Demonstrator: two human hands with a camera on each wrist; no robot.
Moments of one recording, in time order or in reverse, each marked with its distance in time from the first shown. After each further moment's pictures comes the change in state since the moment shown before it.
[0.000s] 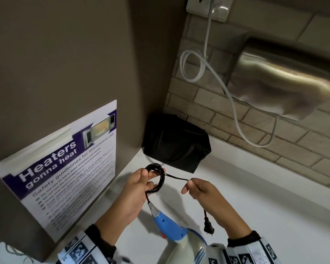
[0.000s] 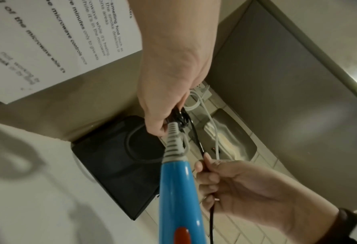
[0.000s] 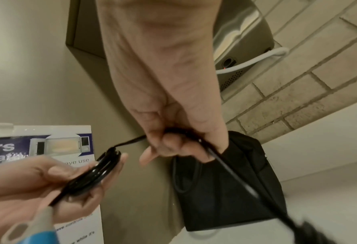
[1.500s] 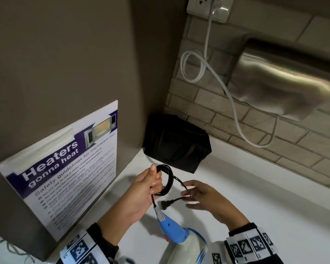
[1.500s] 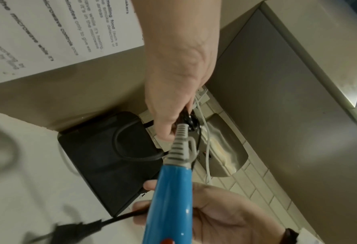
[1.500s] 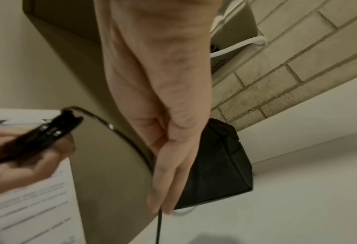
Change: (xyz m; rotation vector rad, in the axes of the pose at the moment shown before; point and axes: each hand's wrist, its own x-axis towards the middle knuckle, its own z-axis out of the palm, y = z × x) left_hand -0.008 0.012 0.009 -0.124 -0.179 -0.060; right_hand 0.017 0.027 -0.001 0.436 -0.217 0.248
